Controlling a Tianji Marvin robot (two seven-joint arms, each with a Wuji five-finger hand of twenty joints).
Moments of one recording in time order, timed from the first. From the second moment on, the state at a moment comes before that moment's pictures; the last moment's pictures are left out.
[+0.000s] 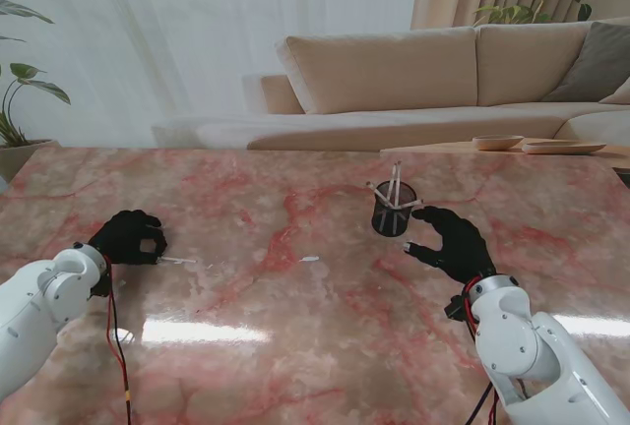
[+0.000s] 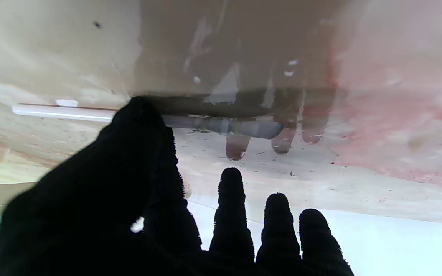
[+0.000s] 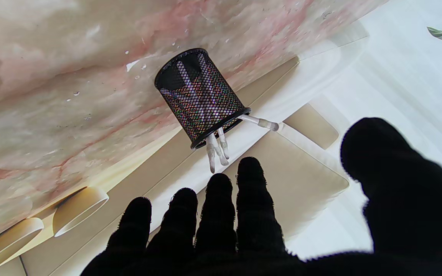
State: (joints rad) left arm 1.16 -0.99 -1.15 -0.83 0.86 -0.33 0.08; right arm -1.72 -1.12 1.42 -1.68 -0.58 0.06 -0.05; left_hand 0.65 -0.48 0.77 -0.36 0.64 -0.46 0.87 0.97 0.28 -0.07 0.43 0.47 0.08 0.01 0.18 0.54 -0.04 -0.05 0.14 0.48; right_hand 0.23 -0.44 0.79 -0.04 0.39 -0.03 0.15 0.44 0.32 -0.11 0.12 0.28 0.17 -0.15 0.07 0.34 -0.04 -0.09 0.23 0.55
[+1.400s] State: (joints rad) left arm 1.37 -1.02 -1.35 -1.12 0.87 -0.31 -0.04; right arm -1.72 -1.12 1.42 -1.68 -0.60 0.05 -0.07; left_hand 0.78 -0.46 0.75 -0.28 0.64 -0.29 0.83 0.96 0.29 -0.06 0.45 0.49 0.08 0.01 0.18 0.54 -0.03 -0.06 0.14 0.44; right_hand 0.23 -0.44 0.80 -0.04 0.39 -0.03 0.15 0.44 0.32 -0.11 0.12 0.29 0.17 -0.15 0.08 0.34 -0.04 -0.09 0.23 0.55
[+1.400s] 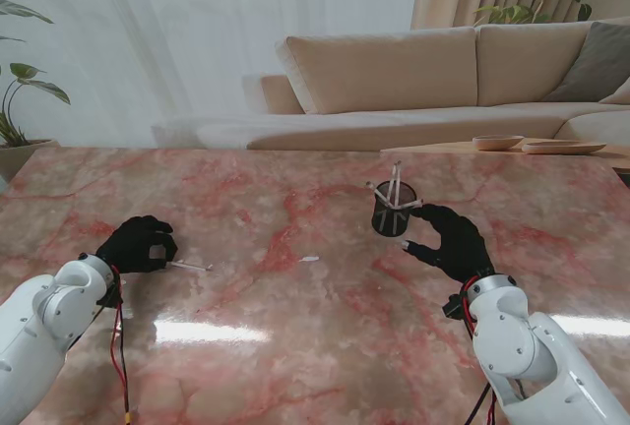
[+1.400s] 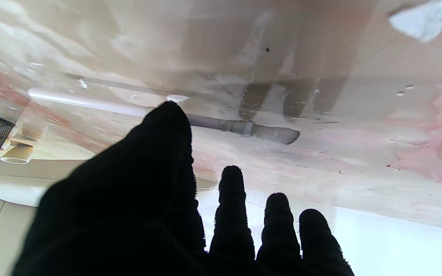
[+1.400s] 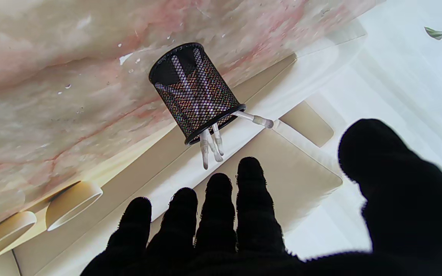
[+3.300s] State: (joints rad) left arm 1.32 -1.03 -1.16 -1.30 0.80 -0.39 -0.15; right arm -1.37 -1.08 0.97 -1.69 -0.53 0.32 0.20; left_hand 0.78 -0.46 0.75 -0.28 0.64 -0.29 0.83 0.96 0.29 -0.06 0.43 0.49 0.08 0.01 0.18 0.54 -0.03 -0.06 0.14 0.43; right_hand 0.43 -0.57 0.58 -0.09 0.87 -0.02 0.42 0.39 1.03 0.01 0.25 0.24 1.01 0.00 0.31 0.38 0.60 0.03 1.10 0.61
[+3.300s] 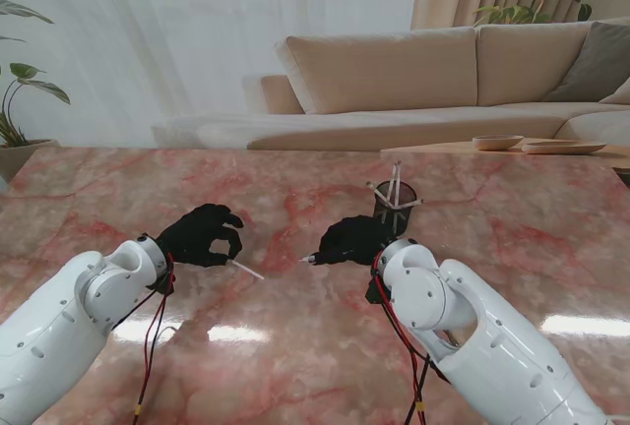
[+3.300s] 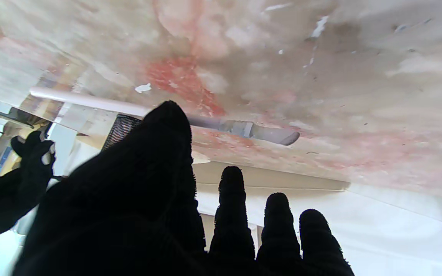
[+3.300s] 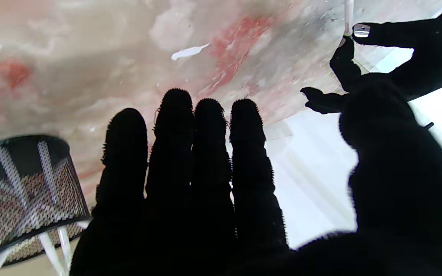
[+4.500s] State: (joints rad) left arm 1.30 -1.02 -1.10 -1.41 0.80 -0.54 -0.20; right arm -1.08 -1.12 0.75 -1.43 -0.03 0.44 0.41; left_hand 0.78 -0.46 0.75 -0.28 0.64 -0.30 0.83 0.96 0.29 -0.06 0.43 0.49 0.08 0.01 0.18 0.54 -0.03 -0.05 0.13 0.42; right_hand 0.49 -0.58 0.60 -0.12 0.99 -0.02 0.56 0.35 1.17 0.03 0.32 0.25 1.12 0.04 0.44 0.40 0.66 0.06 1.25 0.60
